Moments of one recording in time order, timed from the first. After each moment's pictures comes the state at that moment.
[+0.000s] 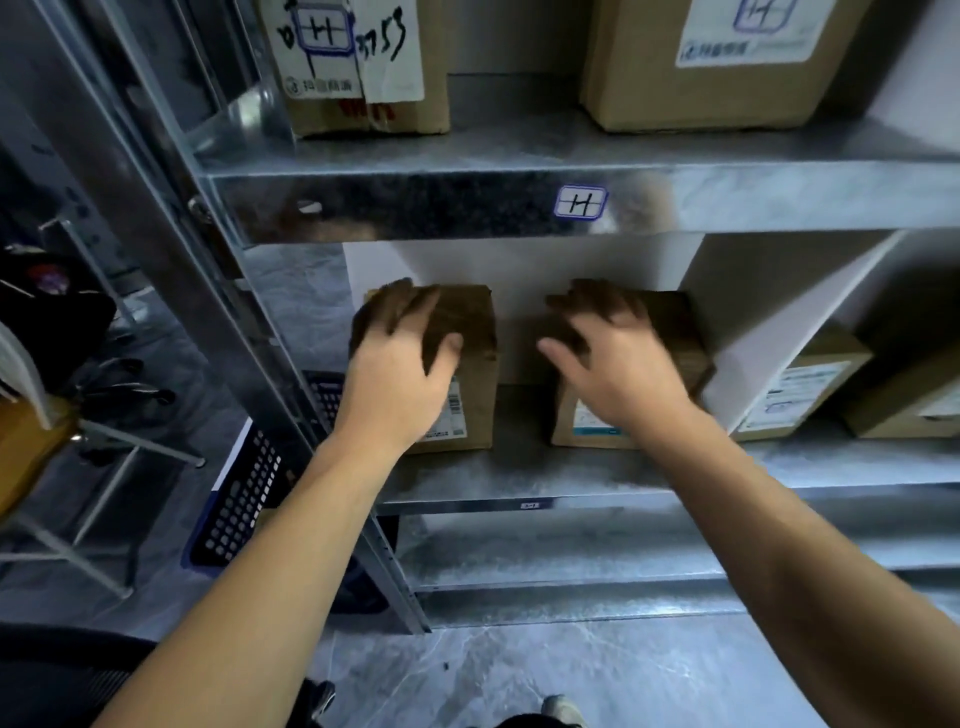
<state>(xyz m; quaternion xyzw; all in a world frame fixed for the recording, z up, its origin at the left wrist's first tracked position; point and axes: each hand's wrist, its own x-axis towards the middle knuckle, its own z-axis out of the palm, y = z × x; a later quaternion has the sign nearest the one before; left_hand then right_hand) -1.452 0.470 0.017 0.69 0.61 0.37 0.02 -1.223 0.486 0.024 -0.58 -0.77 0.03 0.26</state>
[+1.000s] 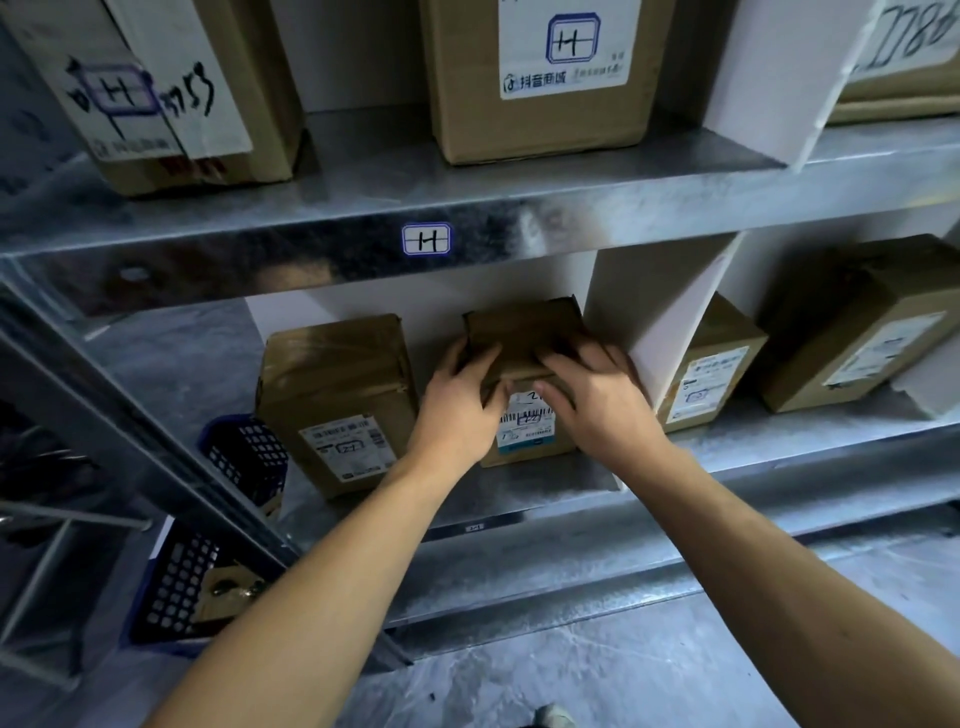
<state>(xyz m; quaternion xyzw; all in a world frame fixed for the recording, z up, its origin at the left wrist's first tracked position) -1.330 0.504 -0.022 0.74 0.56 0.32 0.19 -1.152 0.476 -0.013 -0.62 -0.74 0.01 0.26</state>
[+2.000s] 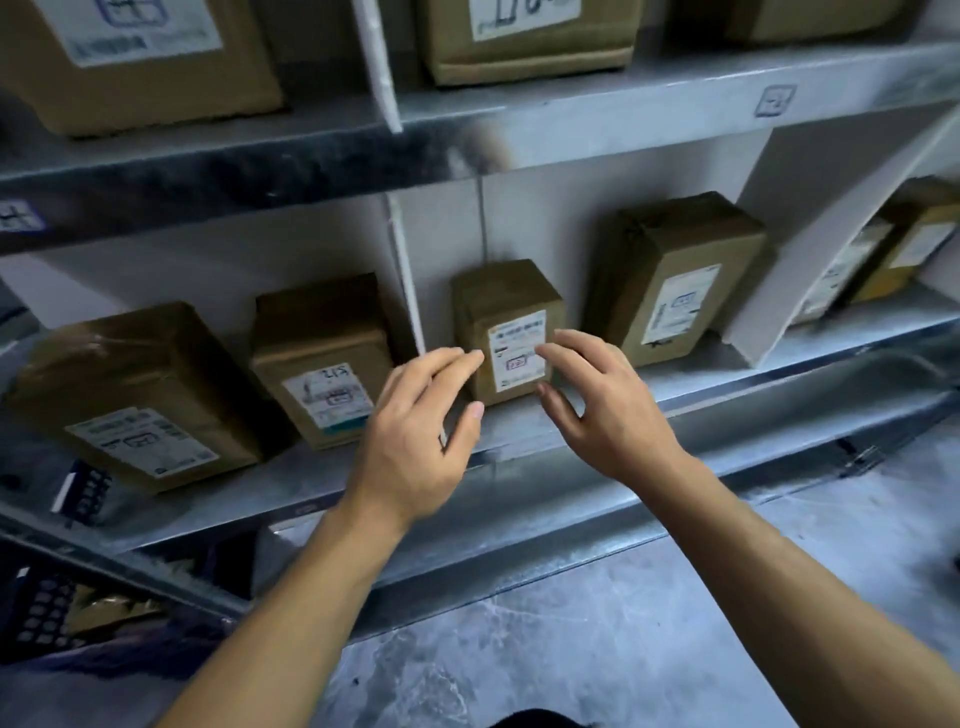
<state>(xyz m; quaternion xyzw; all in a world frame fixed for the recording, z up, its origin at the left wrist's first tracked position) -1.165 0.398 -0.010 0.82 0.40 0.41 0.06 -0.942 0.388 -0.026 -0.57 -0.74 -0.02 0.35</state>
